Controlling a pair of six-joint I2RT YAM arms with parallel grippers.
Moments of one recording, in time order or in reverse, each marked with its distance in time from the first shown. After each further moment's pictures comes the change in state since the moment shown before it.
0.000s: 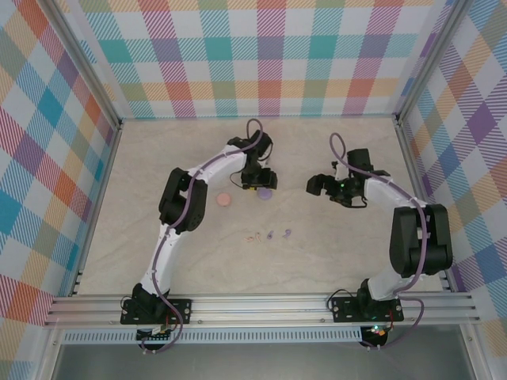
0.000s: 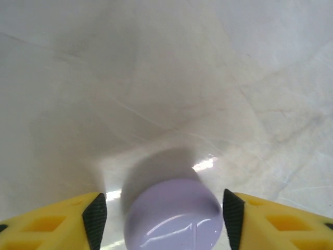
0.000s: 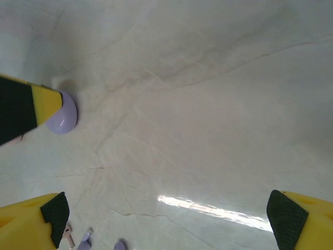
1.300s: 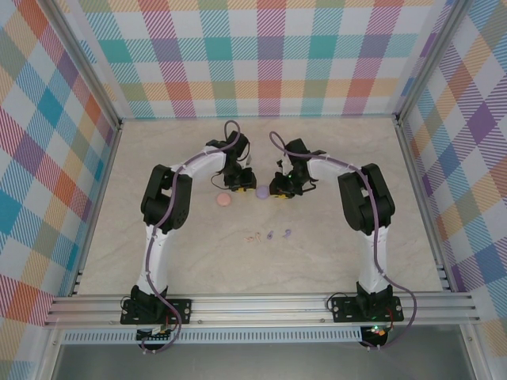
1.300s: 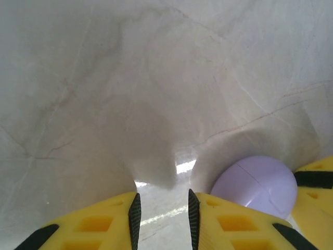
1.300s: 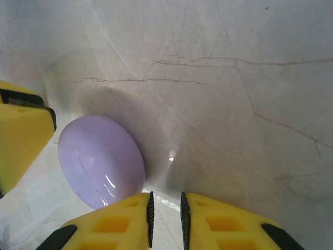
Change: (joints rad) left arm 0.092 -0.121 -0.254 0.127 0.084 0.010; right arm 0.301 0.517 0.492 -0.121 -0.003 0.096
